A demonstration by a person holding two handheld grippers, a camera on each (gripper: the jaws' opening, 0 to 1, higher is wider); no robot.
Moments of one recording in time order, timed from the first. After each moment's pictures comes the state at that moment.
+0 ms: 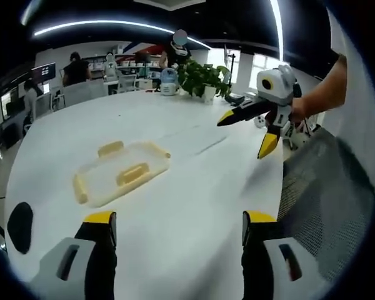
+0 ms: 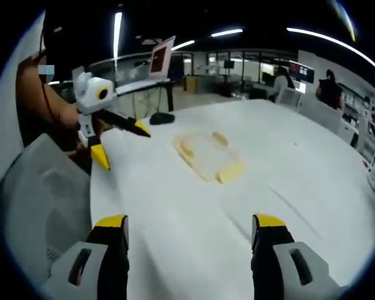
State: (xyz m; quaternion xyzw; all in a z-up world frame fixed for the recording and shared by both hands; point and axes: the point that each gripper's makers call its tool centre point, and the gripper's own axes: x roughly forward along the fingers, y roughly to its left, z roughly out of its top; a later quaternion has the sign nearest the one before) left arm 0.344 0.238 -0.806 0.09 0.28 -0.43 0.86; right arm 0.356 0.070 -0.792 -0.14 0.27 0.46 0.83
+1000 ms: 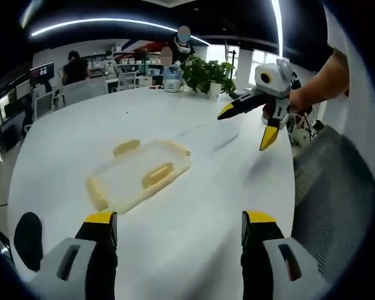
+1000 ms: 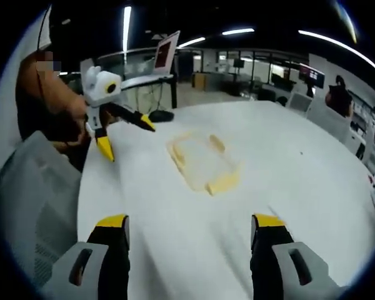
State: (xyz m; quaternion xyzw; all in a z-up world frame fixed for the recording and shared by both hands) left arm 0.381 0.261 -0.811 0.10 0.28 -0.43 0.85; right arm 0.393 0.080 -0.795 -0.17 0.27 0.48 0.82
